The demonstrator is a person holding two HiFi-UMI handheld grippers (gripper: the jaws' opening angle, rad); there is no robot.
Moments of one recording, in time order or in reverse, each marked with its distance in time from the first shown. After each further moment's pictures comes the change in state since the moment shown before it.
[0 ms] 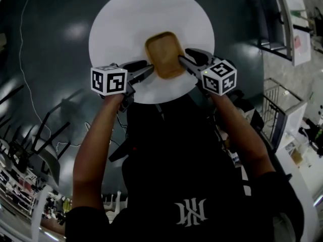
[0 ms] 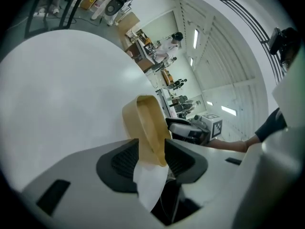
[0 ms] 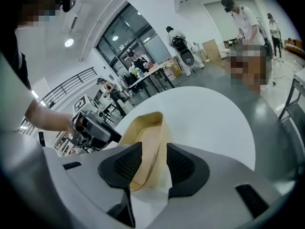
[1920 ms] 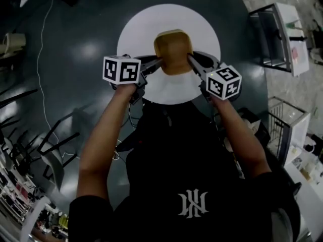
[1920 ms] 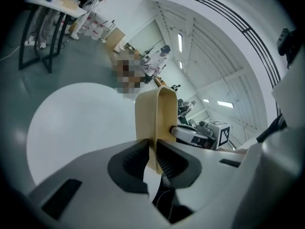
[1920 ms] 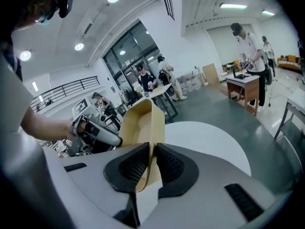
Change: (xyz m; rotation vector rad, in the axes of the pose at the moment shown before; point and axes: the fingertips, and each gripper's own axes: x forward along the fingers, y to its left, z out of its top) left arm -0.067 -0.056 0.048 0.162 -0.101 0.012; right arm -0.026 0.077 0.078 -0.079 -0.222 -0.071
